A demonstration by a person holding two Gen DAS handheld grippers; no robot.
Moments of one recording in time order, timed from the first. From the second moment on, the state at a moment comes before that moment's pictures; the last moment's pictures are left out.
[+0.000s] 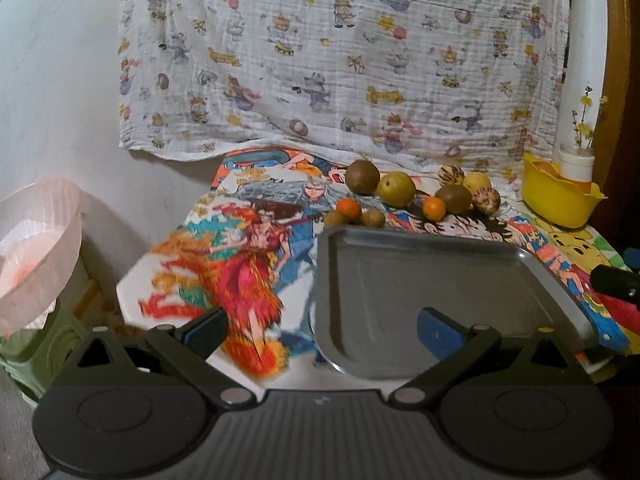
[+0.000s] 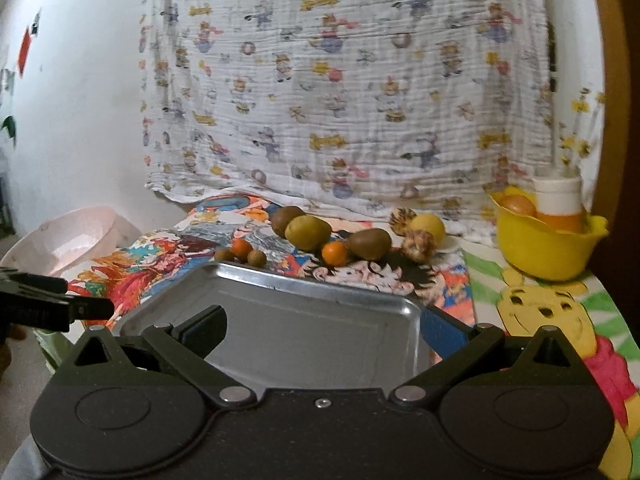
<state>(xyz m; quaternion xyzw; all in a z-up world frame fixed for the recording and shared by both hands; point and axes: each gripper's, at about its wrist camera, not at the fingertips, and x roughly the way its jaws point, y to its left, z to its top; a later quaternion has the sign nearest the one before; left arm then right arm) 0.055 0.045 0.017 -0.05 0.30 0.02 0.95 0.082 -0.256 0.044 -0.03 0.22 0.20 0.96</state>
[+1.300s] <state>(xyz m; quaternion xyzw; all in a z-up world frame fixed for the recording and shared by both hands) 0.281 0.108 -0.009 0.01 0.40 -0.14 0.91 0.315 -0.169 0.016 -0.09 0.34 0.41 0.84</state>
